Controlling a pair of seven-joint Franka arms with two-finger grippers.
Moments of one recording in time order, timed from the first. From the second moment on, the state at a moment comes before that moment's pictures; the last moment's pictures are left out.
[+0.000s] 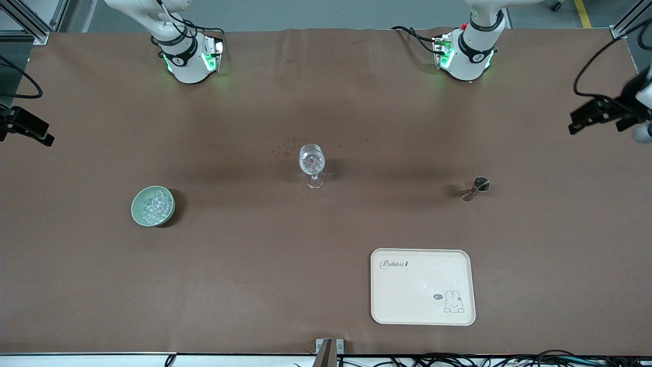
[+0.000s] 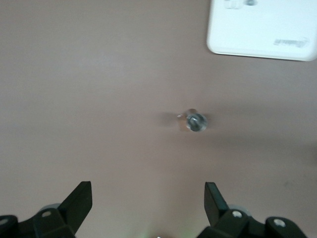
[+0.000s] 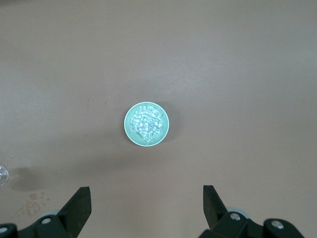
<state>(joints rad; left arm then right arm) 0.12 0.01 -0.08 -1.59 0.03 1.55 -0.04 -0.04 0.02 -0.03 -1.48 -0.03 1.53 0.05</state>
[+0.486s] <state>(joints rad) 0.27 0.34 -0.08 -1.46 0.03 1.61 -0.31 -0.04 0.02 -0.03 -1.48 -0.03 1.53 0.05</state>
